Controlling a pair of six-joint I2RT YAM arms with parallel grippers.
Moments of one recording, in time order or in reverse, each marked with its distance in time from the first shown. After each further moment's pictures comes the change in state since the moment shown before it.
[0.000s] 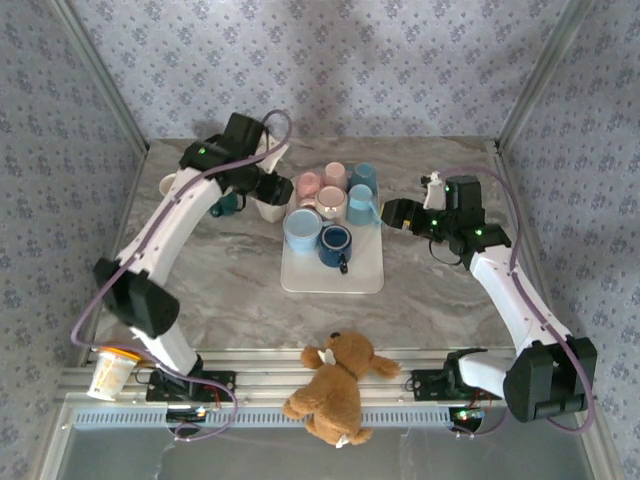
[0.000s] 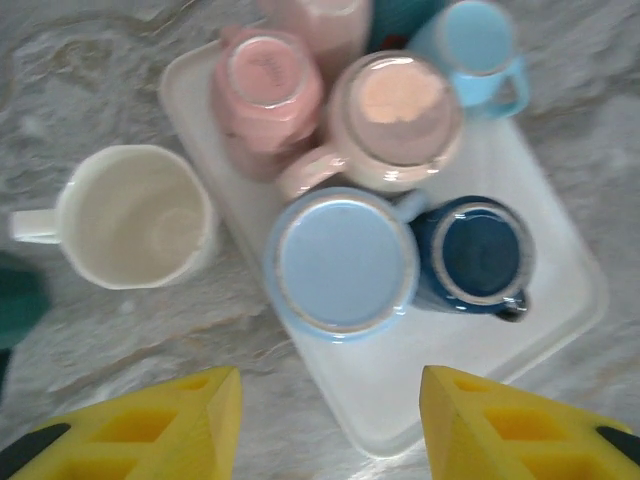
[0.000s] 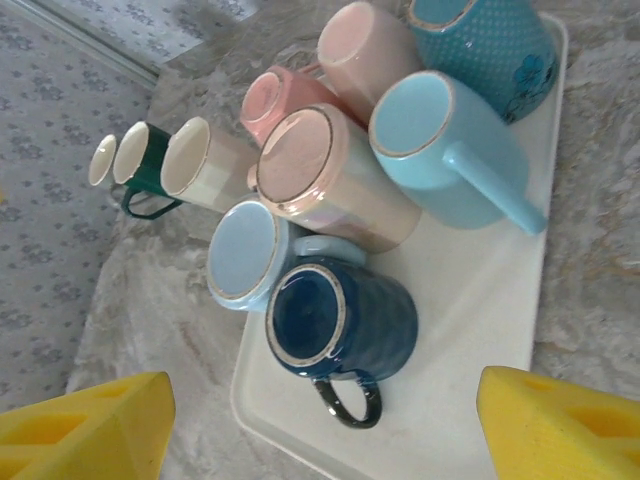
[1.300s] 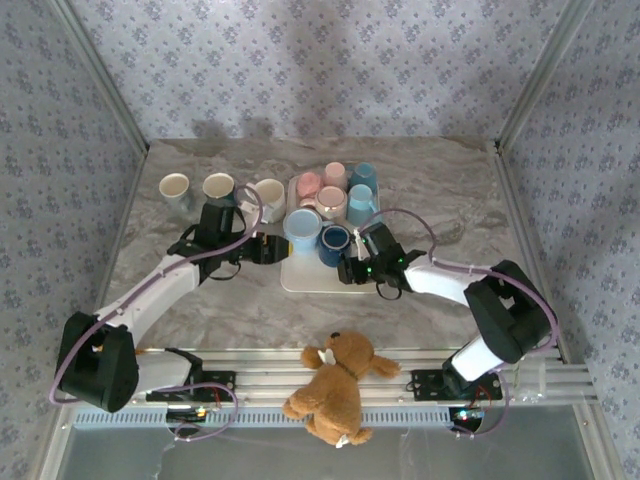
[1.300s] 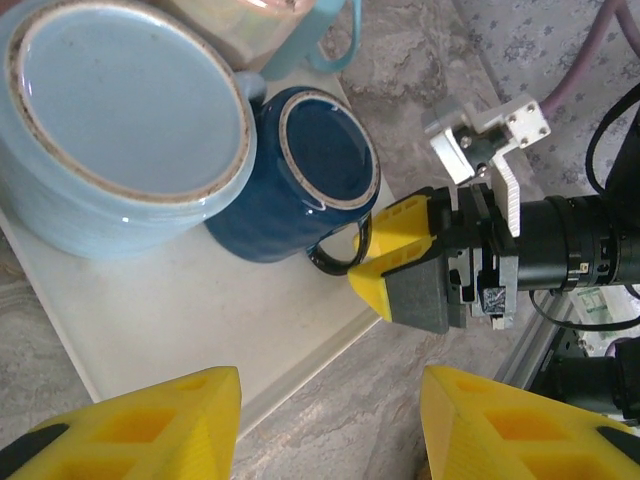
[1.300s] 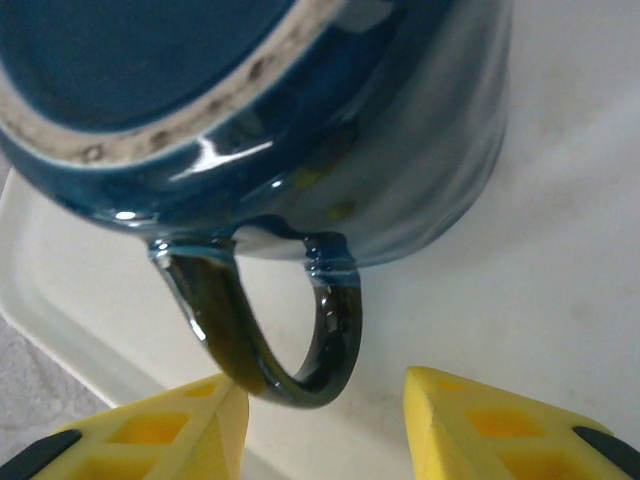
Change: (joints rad) left arm 0.061 -0.409 -0.980 0.797 0.430 -0.348; right arm 0.454 0.360 -0.253 0.361 0.322 -0.030
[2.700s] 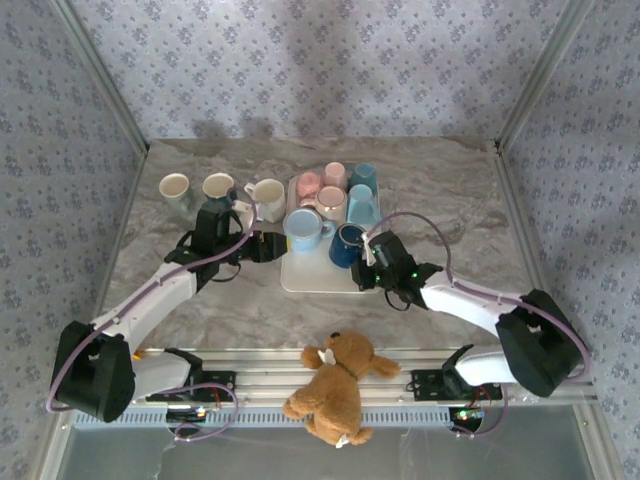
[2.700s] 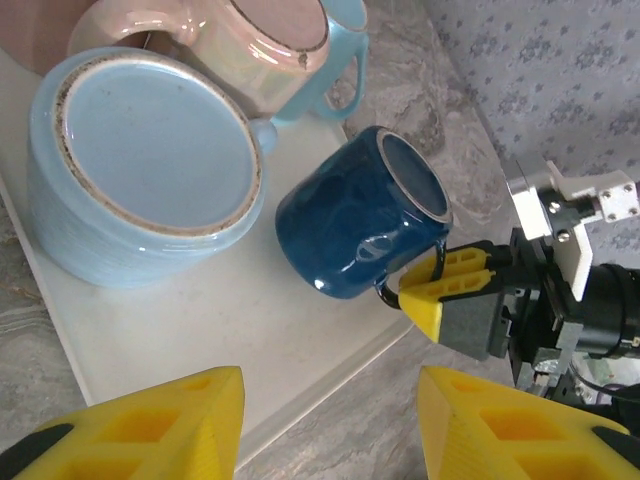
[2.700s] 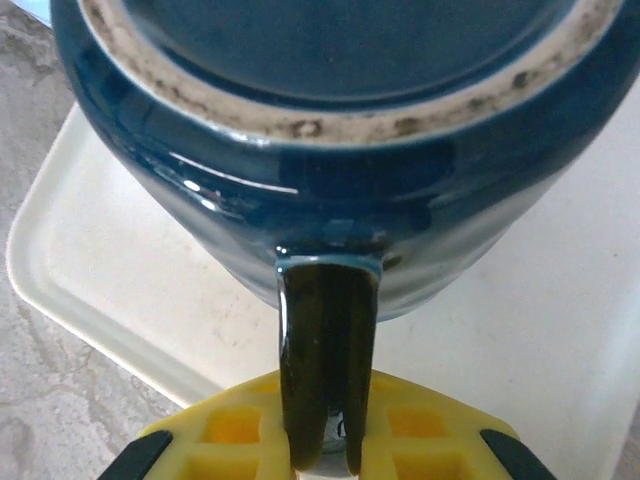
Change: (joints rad) left arm 0.000 -0.050 -0.064 0.149 -0.046 -0.121; right arm 0.031 -0.230 -0.098 -0.031 0.121 -0.039
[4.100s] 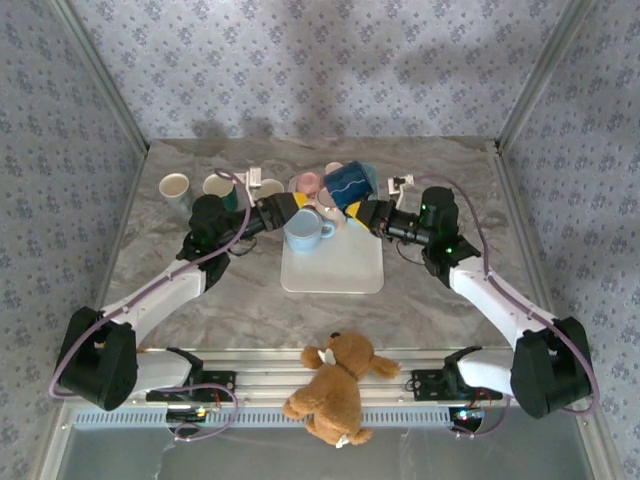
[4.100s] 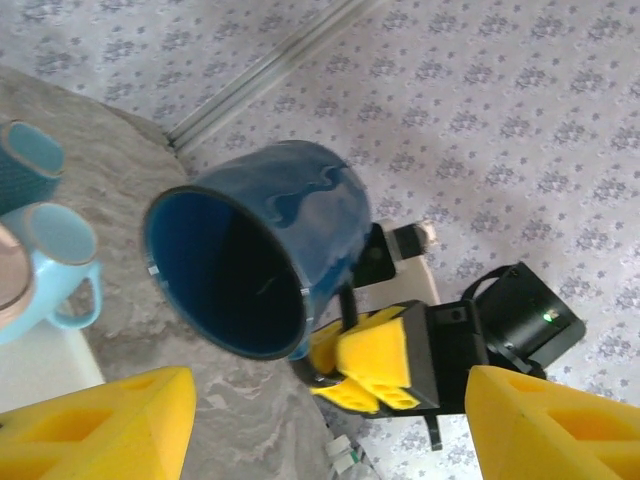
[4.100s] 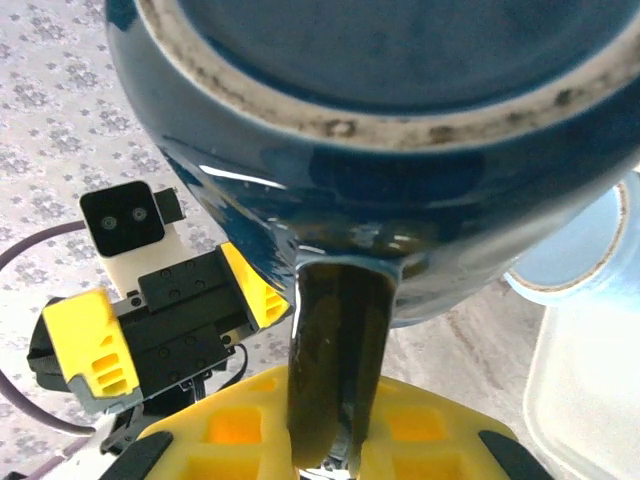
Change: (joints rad) left arm -0.078 0.069 0.023 0.726 0.047 -0.555; right arm -0.286 -0.095 0.163 0.373 -0.677 0.718
